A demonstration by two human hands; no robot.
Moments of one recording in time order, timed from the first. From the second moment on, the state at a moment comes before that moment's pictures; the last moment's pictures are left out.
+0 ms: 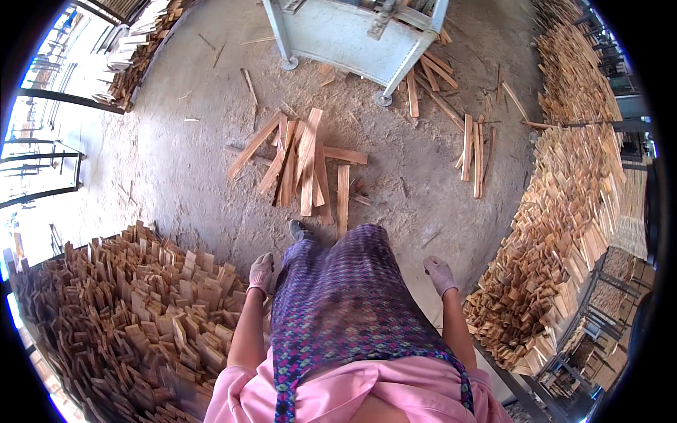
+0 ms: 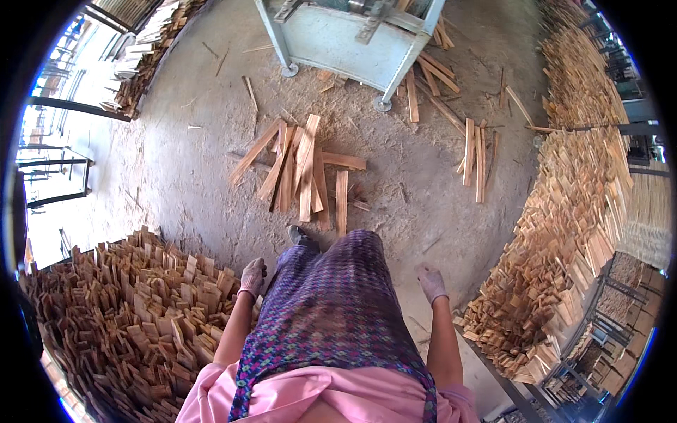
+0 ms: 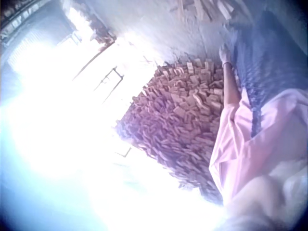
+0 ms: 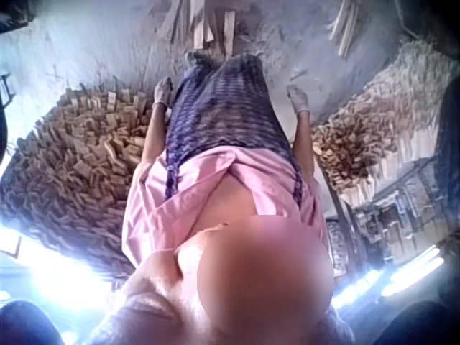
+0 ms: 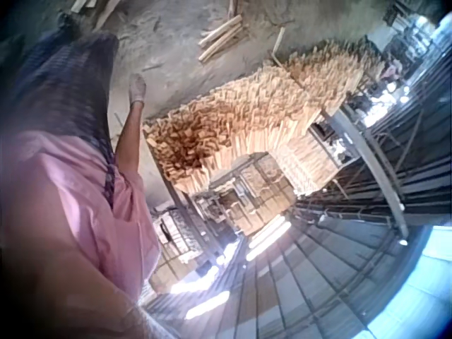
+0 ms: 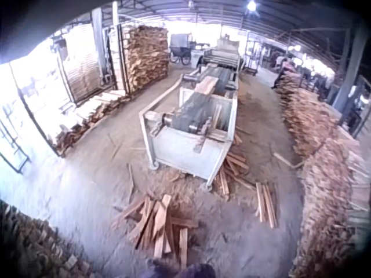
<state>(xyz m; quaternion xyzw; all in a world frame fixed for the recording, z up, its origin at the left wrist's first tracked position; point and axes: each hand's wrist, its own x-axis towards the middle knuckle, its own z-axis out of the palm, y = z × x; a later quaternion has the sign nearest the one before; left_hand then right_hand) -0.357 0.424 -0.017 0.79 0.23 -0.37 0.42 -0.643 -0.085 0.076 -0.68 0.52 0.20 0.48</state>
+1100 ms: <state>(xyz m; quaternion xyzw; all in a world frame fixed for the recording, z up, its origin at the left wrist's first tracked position) -0.103 0.322 -0.552 0.99 0.03 -0.14 -0.09 -0.483 -0.097 -0.126 -0.75 0.46 0.44 0.15</state>
